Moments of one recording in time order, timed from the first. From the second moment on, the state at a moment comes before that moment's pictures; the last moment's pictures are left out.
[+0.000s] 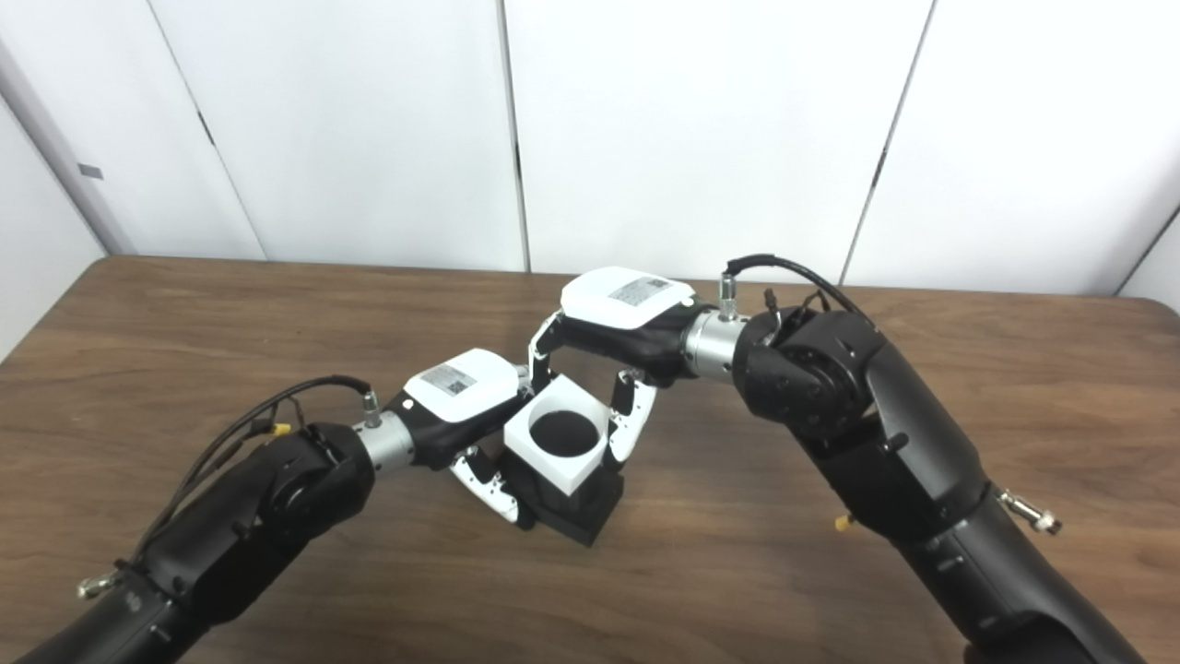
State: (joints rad) left arm -0.47 0.43 -0.57 0.14 0.75 -0.21 -0.29; right arm -0.70 -0.37 0.46 -0.13 -0.61 -0.03 0.74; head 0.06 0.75
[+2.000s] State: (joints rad) left arm -0.47 0.42 -0.56 0.13 0.75 -0.20 -0.31; right arm -0.64 -0.44 0.36 -0.07 -0.59 0.00 0.74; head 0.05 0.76
